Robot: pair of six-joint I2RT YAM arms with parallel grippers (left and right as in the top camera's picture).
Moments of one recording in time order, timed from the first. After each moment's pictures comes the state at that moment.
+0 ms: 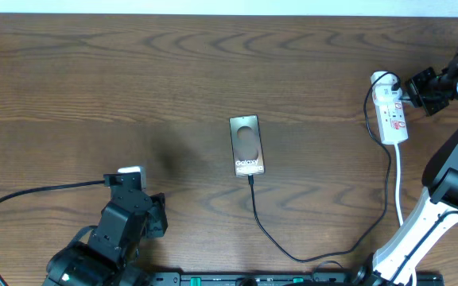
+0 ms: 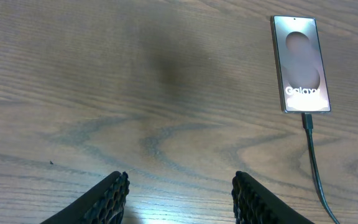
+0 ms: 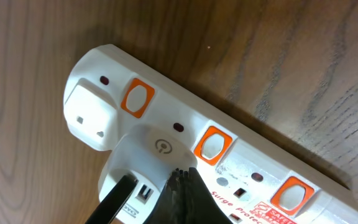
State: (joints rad) left arm -0.52 0.56 0.73 -1.08 -0.22 -0.56; right arm -0.43 2.26 1.89 -0.97 -0.31 0.66
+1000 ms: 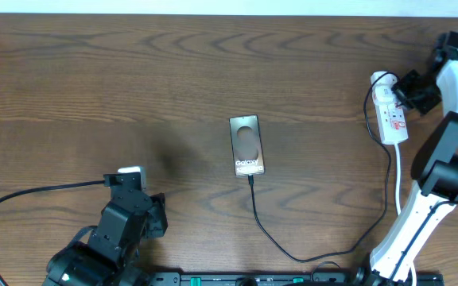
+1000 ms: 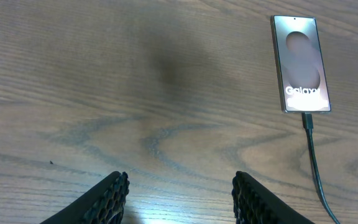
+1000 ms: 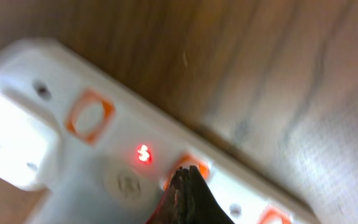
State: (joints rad) left arm -0.52 0.56 0.73 -1.08 -0.22 -0.56; right arm -0.34 2.33 1.93 -1.02 -0.06 0.58
